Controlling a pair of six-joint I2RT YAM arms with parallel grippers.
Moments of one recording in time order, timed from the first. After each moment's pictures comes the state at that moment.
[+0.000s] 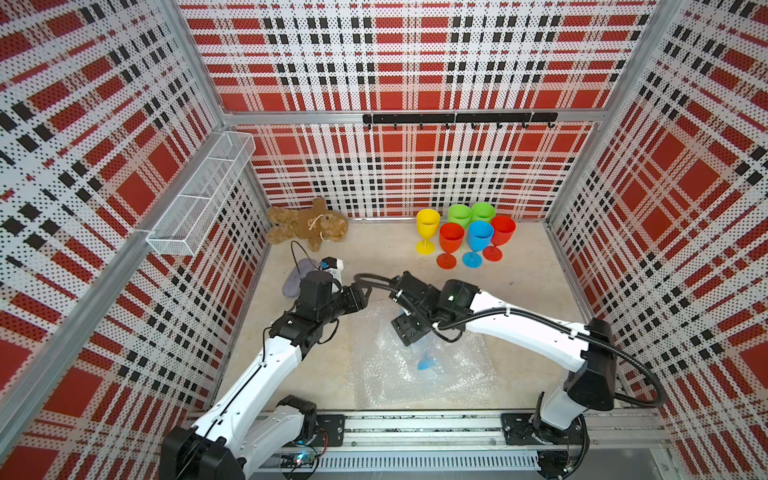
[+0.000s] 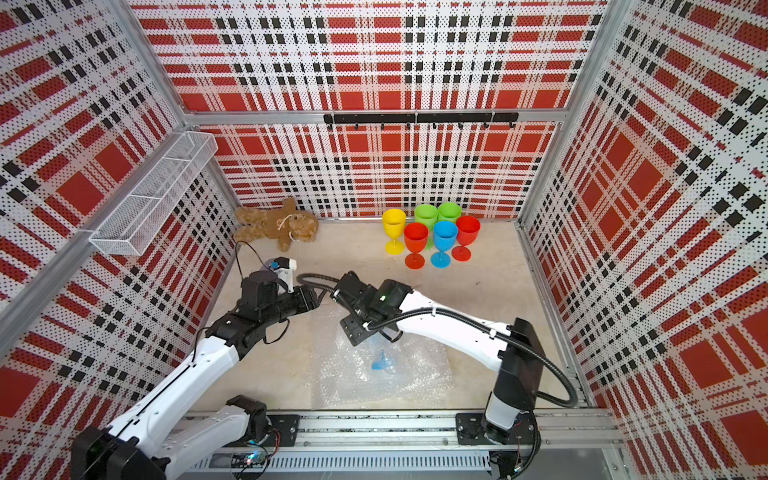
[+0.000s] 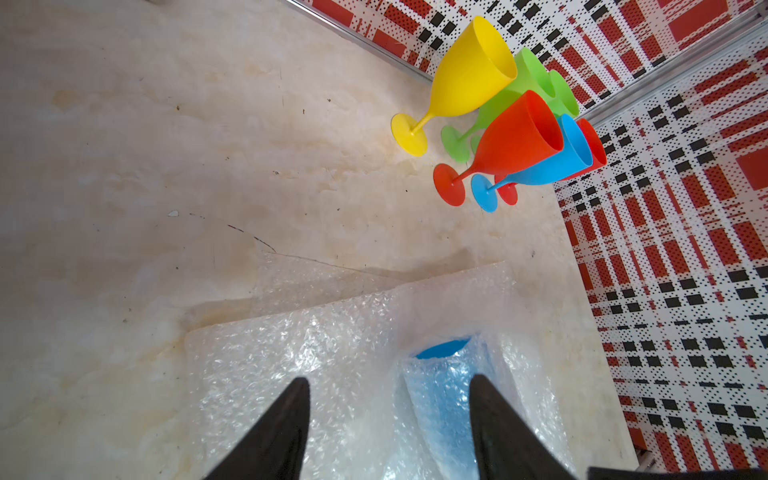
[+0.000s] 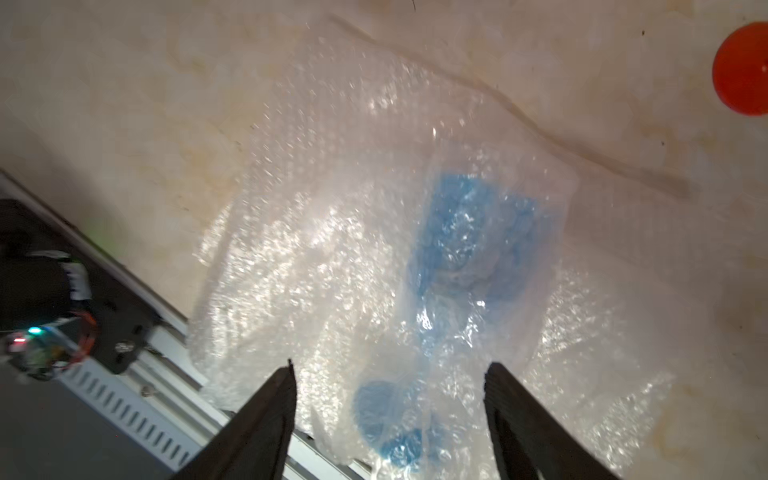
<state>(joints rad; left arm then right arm) -0.31 0.99 0.72 -0.28 0.23 -0.58 1.09 1.72 1.56 -1.06 0.19 0.42</state>
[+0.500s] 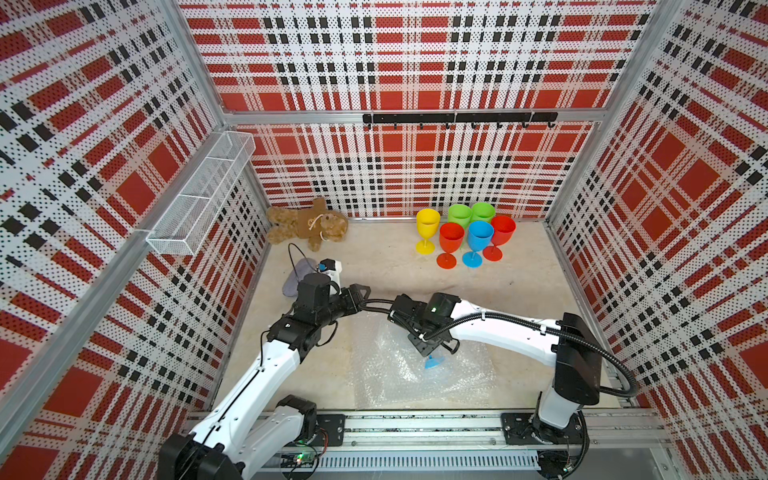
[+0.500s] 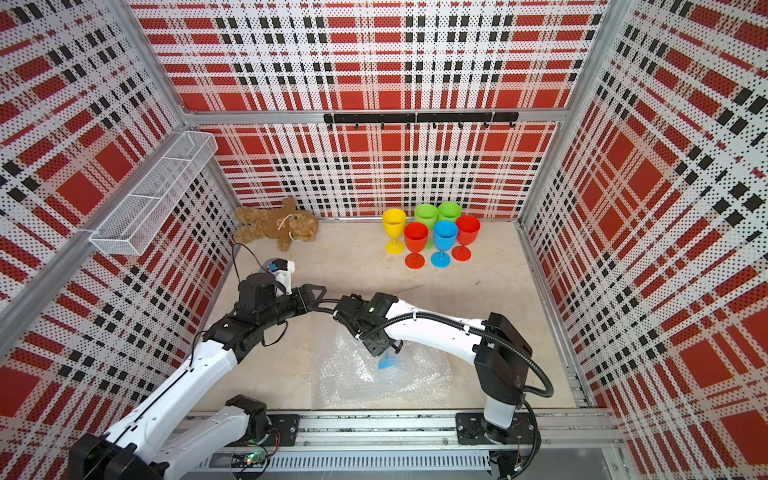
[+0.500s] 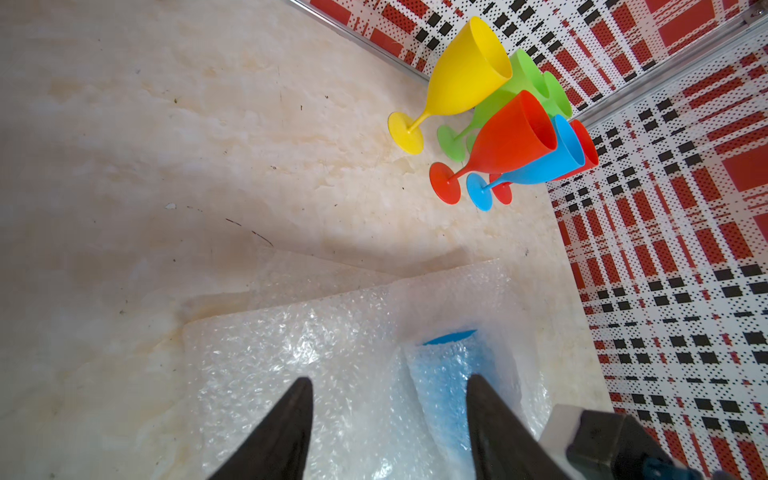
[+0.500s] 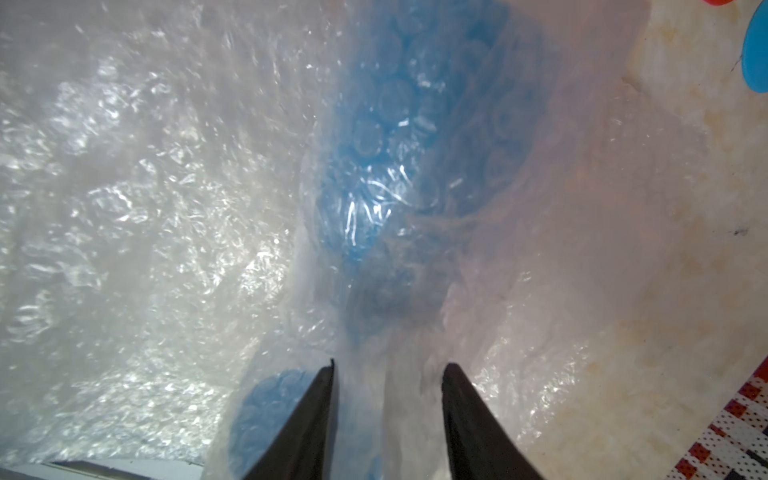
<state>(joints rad) -0.32 0.96 0.70 -0.29 0.25 -0.60 1.10 1.74 1.42 -1.11 0.30 0.40</state>
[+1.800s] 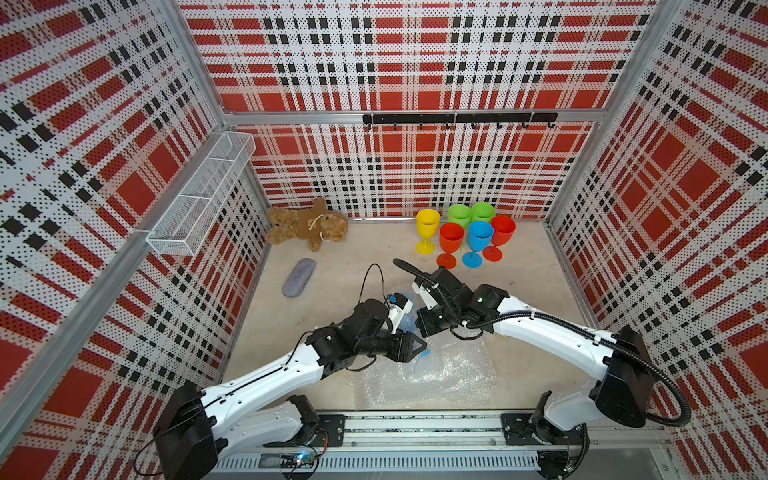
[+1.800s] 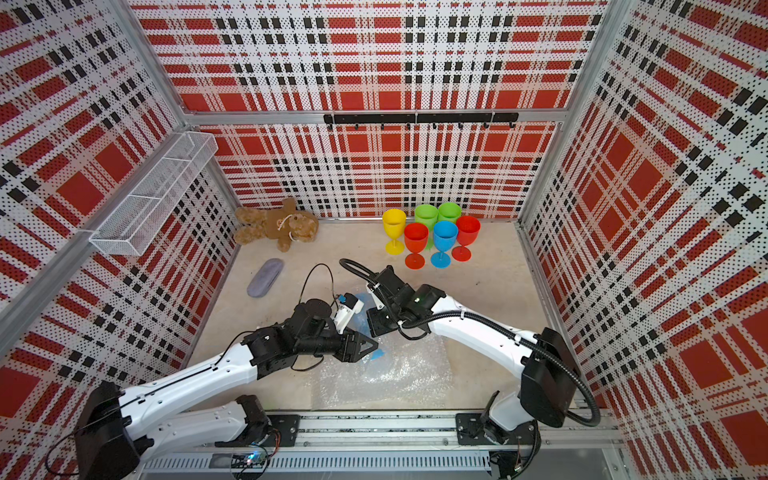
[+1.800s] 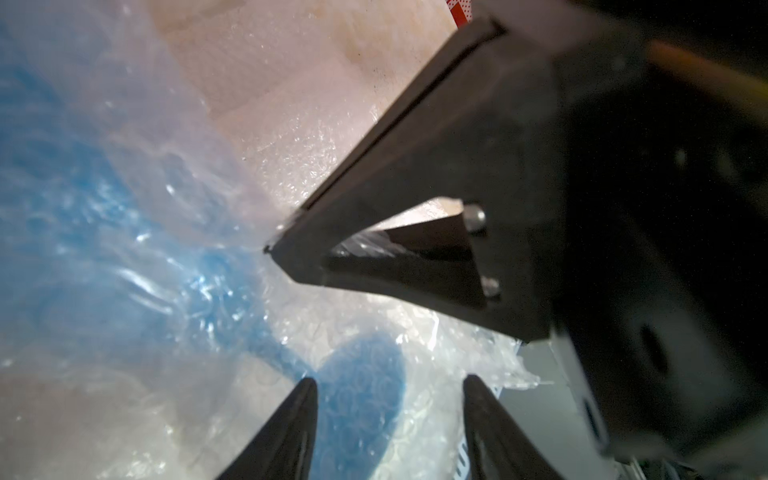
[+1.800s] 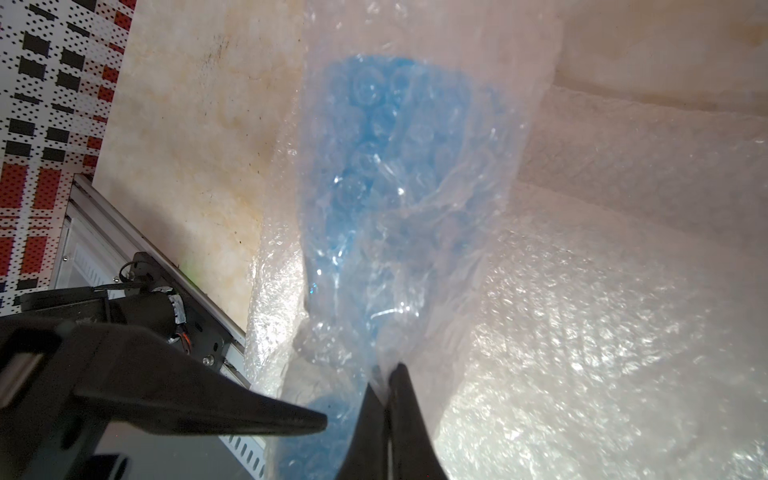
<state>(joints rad) -0.88 1.08 0.70 -0.28 0.34 -0.58 0.90 1.49 1.22 -0.70 -0.14 0.52</state>
